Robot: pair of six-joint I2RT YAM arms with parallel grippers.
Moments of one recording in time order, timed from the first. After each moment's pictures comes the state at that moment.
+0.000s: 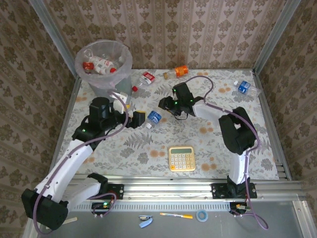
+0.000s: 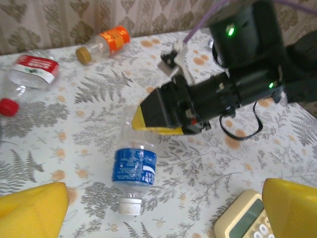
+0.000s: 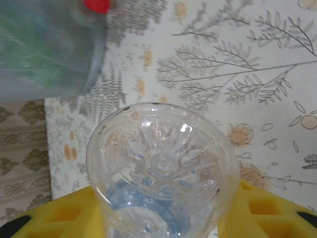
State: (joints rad) left arm -0.48 0.99 0.88 -0.34 0.37 -0.13; right arm 0.49 1.89 1.32 -0.17 -0.33 0.87
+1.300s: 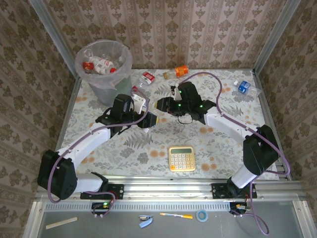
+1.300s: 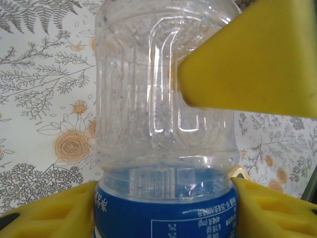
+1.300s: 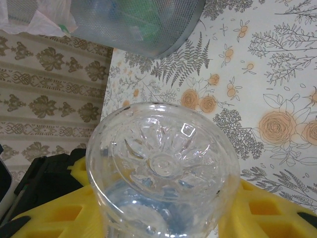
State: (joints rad) left arm -0.54 1.30 0.90 -0.25 0.48 -0.19; right arm 0.57 1.61 1.21 -0.20 -0.40 0.81
